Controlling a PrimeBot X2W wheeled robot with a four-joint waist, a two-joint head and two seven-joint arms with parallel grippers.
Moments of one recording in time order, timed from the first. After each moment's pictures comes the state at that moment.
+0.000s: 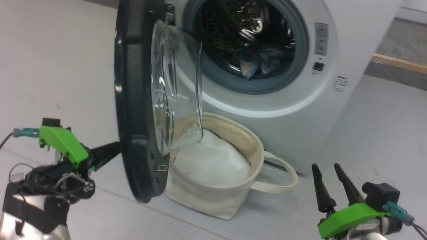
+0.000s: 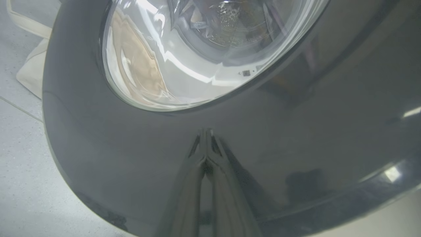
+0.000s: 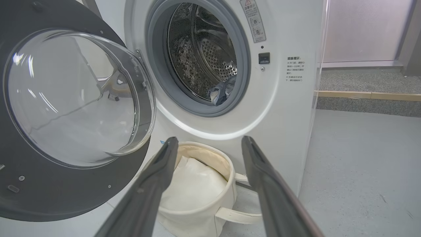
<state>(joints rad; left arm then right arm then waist) -0.60 0.13 0.26 0.62 -1.12 0.00 1.08 -0.08 -0.24 0.31 0.27 0.54 0.13 -0.25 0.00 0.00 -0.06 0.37</state>
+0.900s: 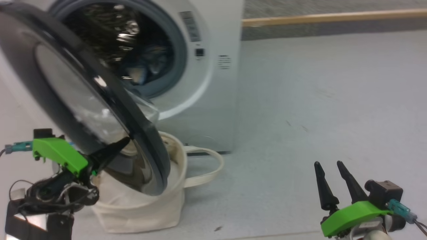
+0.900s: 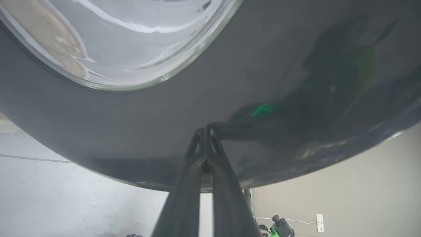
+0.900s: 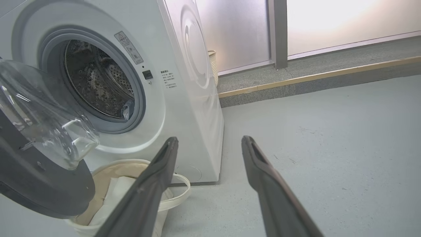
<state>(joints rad) -0.44 0.06 0.29 0.35 -1.13 0.10 0.99 -0.08 -0.26 0.30 0.26 0.54 0.13 -0.25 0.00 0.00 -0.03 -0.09</state>
